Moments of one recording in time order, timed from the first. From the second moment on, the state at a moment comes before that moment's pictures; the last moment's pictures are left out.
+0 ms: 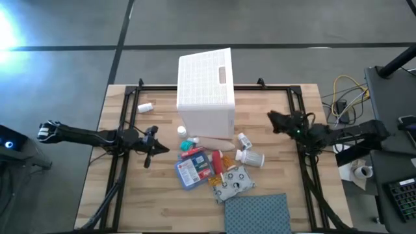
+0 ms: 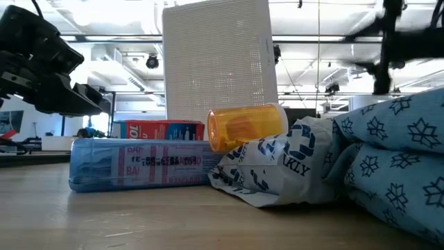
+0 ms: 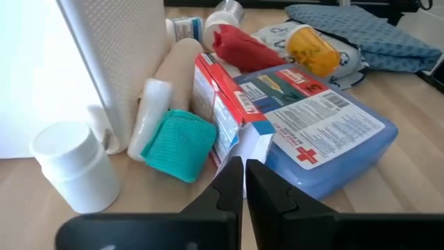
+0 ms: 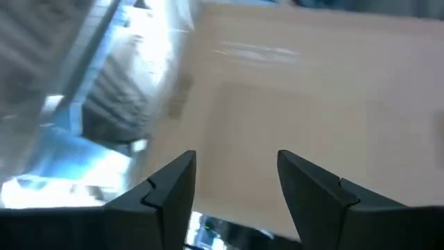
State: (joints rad) left arm -0.06 0.43 0.01 0.02 0.02 -0.04; right arm 0.13 0.36 0.05 0.63 0.75 1.21
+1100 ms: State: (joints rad) left arm -0.06 0.46 0.03 0.03 -0.06 -1.53; right arm -0.16 0.86 0.78 -0.13 0.38 1.13
